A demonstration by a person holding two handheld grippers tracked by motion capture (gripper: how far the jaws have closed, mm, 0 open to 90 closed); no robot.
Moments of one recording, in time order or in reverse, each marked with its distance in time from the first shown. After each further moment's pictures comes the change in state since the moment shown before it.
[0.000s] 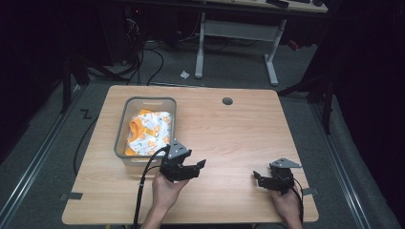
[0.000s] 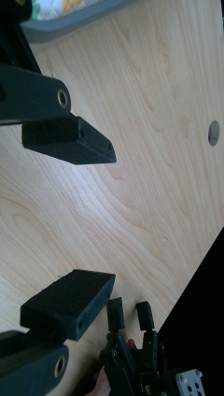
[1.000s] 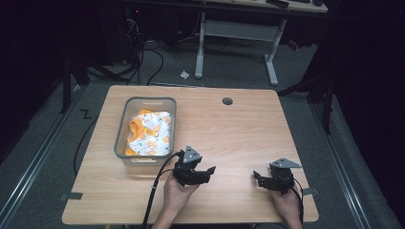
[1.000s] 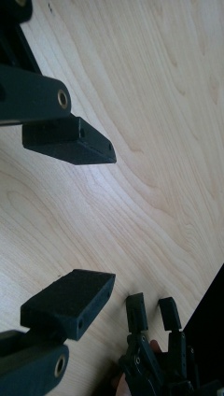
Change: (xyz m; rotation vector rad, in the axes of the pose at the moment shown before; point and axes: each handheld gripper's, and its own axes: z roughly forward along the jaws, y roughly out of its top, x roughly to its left) left arm -0.014 -0.017 0.039 0.062 -0.033 0.012; right arm 0.000 0.000 0.000 0.000 0.001 0.001
